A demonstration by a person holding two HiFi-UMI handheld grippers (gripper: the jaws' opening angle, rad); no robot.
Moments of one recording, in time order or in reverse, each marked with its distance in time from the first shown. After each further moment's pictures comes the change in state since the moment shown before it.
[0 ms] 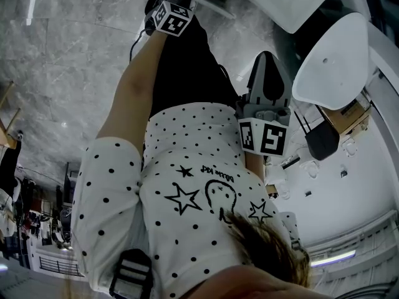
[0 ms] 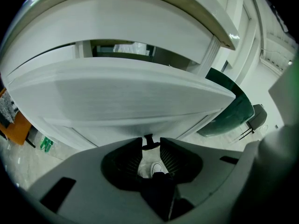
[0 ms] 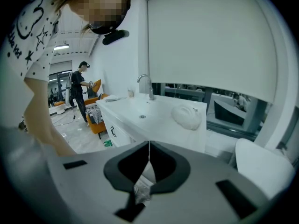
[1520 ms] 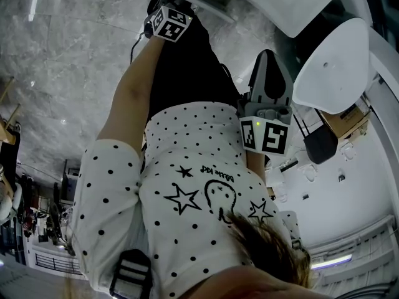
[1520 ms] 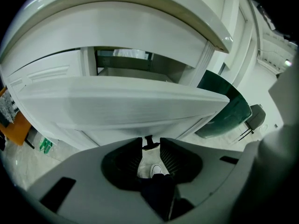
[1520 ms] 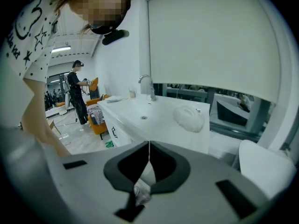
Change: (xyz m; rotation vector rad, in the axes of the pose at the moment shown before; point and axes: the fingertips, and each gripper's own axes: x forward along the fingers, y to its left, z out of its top) left arm -0.012 -0.001 -0.002 0.012 -0.041 -0.011; right arm 0.010 -0.002 0.006 -0.005 -0.011 0.029
